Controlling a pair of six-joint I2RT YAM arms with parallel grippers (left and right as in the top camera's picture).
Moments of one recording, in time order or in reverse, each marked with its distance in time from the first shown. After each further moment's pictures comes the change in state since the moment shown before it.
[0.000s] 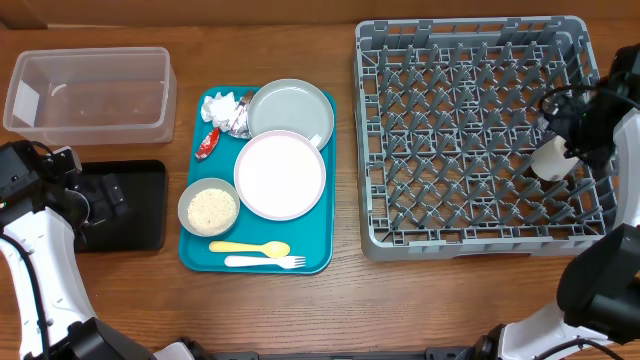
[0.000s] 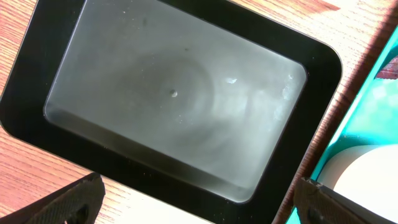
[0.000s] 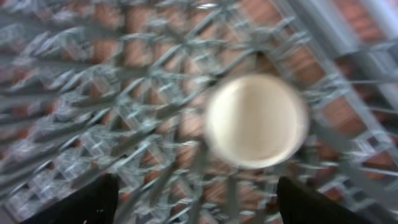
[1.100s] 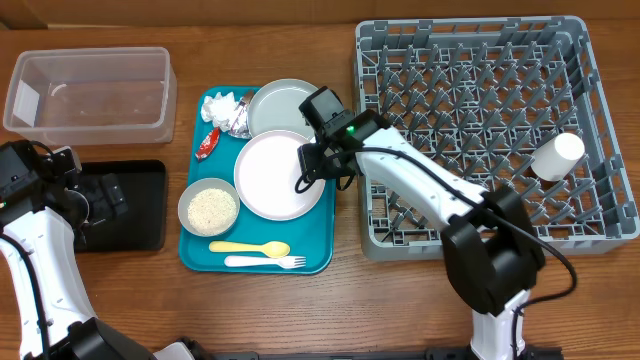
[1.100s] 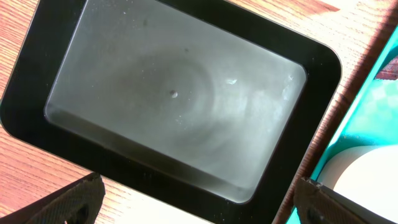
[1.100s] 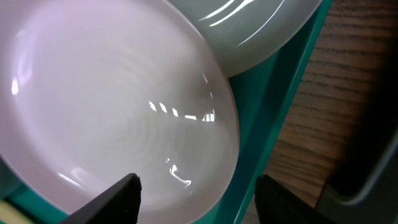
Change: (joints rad) left arm 0.000 0.000 0.002 0.000 0.000 0.000; right arm 1.000 0.250 -0.039 0.303 0.008 0.139
